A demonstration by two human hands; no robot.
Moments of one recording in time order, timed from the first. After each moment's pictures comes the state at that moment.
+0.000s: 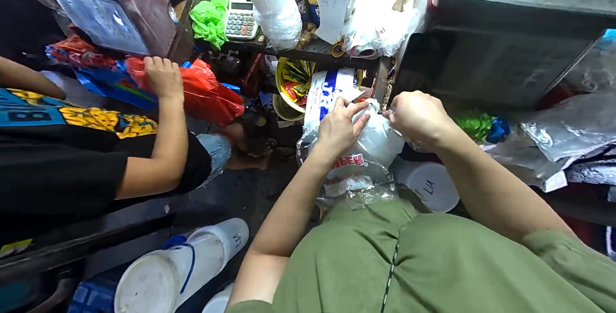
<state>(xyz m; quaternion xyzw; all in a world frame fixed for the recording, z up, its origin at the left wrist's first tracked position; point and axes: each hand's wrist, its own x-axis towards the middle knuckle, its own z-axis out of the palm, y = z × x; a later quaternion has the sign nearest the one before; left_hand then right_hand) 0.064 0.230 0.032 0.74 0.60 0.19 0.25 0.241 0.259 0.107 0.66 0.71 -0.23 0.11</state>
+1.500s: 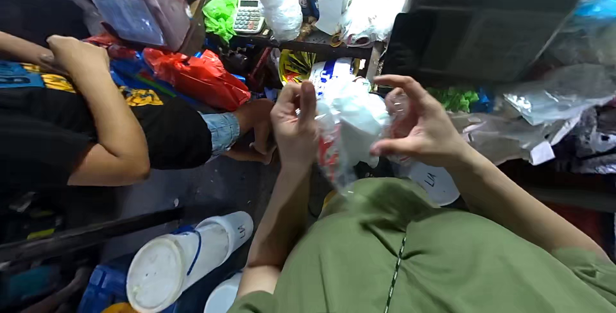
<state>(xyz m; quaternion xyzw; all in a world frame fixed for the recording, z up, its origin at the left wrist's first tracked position) 0.061 0.123 0.126 0.51 0.49 0.63 0.33 0.279 0.148 0.114 0.34 0.73 -0.43 -0.40</state>
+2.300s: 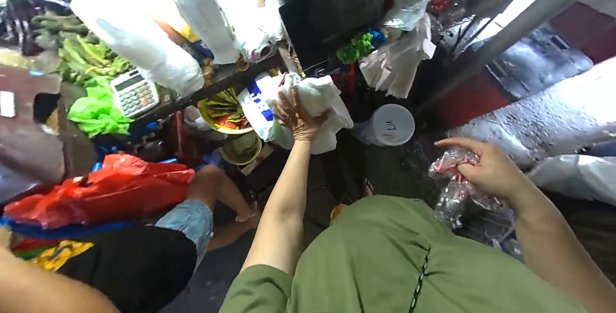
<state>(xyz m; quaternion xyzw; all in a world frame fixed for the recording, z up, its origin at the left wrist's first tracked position) 0.085 0.209 -0.119 0.79 0.50 0.36 0.03 0.303 -0.146 0.070 0.84 0.41 -0.26 -0.24</state>
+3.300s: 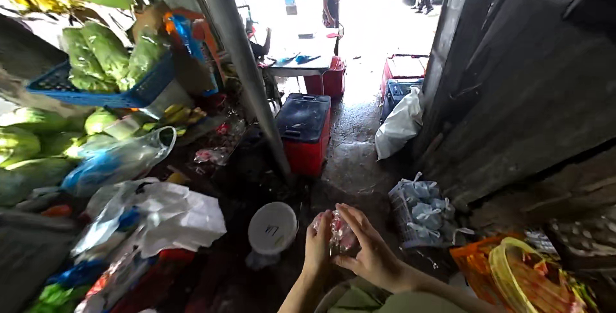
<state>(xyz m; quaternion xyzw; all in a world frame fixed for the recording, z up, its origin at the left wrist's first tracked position) 0.360 -0.230 0.032 0.58 0.16 -0.04 0.80 0.350 -0.374 0.018 0.82 0.25 0.08 -0.51</state>
